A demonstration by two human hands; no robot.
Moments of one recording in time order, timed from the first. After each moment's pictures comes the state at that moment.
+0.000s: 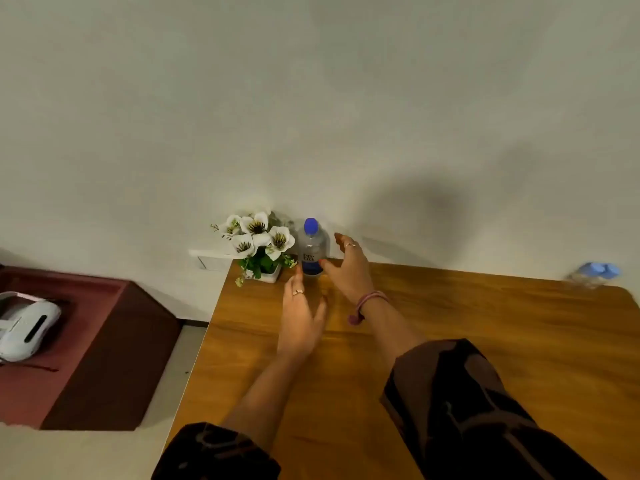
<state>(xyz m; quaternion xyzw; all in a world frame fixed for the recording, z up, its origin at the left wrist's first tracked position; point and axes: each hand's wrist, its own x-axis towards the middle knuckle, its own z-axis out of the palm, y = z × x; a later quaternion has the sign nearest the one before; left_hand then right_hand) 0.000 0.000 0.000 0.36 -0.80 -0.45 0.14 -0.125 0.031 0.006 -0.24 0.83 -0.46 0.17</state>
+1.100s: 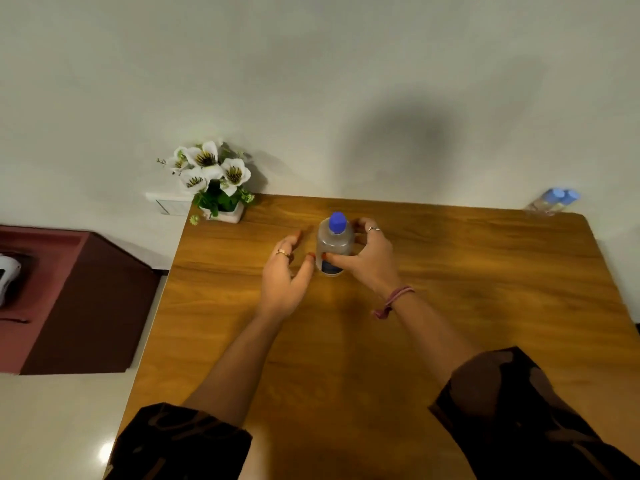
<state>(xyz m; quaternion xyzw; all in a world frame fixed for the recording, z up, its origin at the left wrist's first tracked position) 0.017 0.050 -0.010 0.31 -0.78 -0.52 0.14 -0.101 0.161 -0.004 -0.19 0.84 -0.47 0.19</state>
